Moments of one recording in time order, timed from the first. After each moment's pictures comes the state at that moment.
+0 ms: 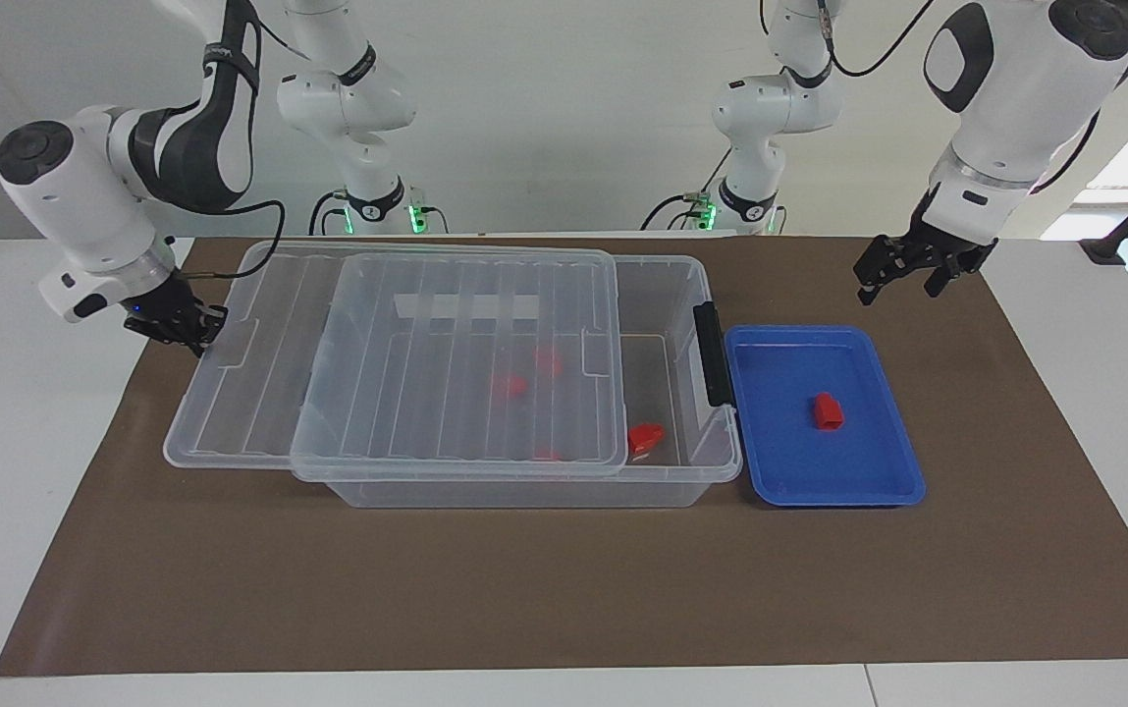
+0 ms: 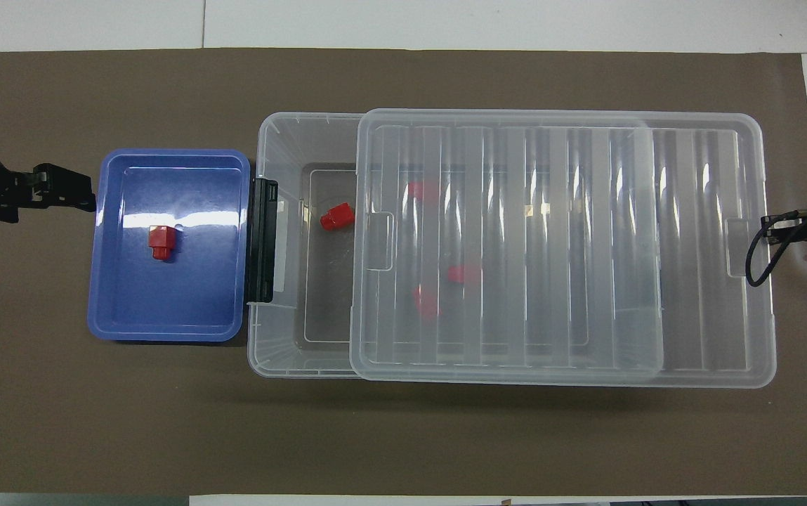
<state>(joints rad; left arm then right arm) 0.02 0.00 -0.12 -1.66 -0.01 1.67 -0.16 0.04 0.03 -0.24 -1.94 -0.02 1.94 -0.19</state>
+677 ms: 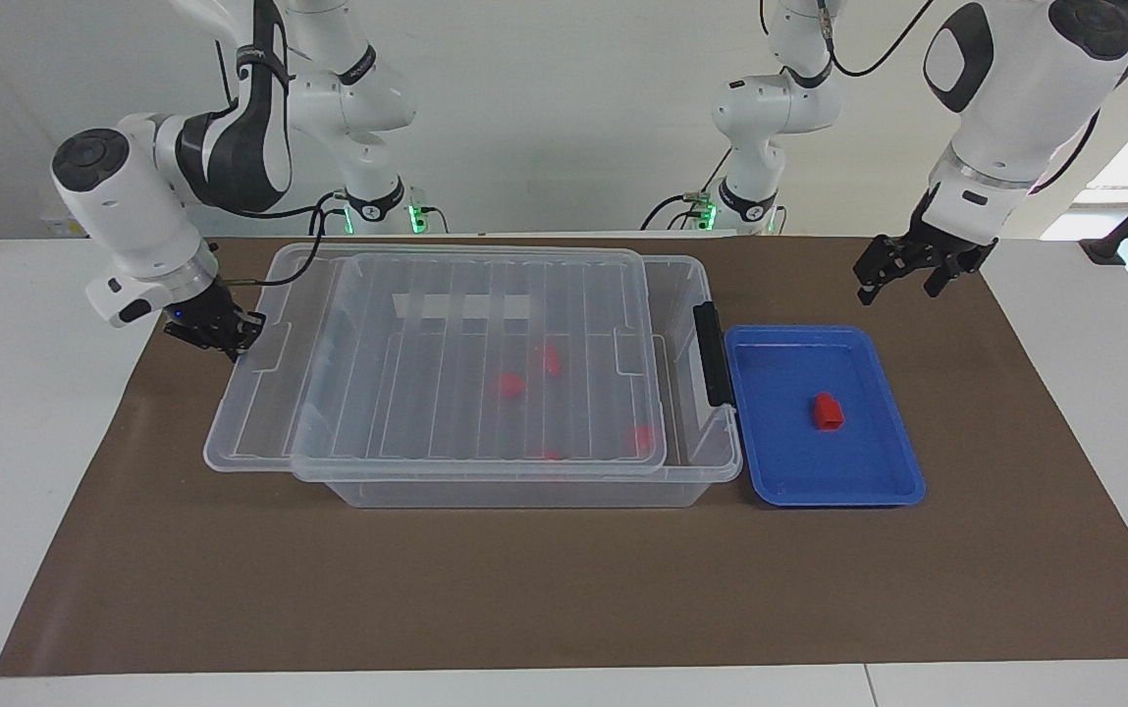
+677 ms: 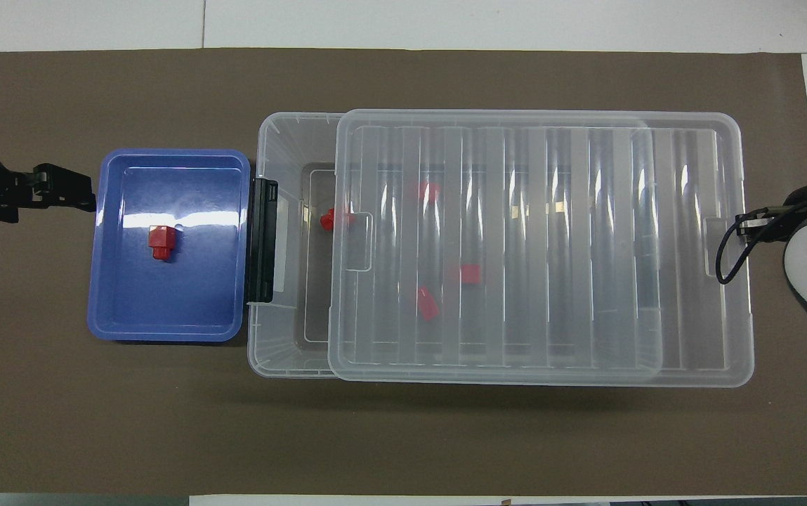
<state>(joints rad) 0.02 0.00 -0.12 -1.66 -0.01 1.67 -0.16 0.04 0.01 -0.16 -1.99 -0.02 1.99 -0.09</state>
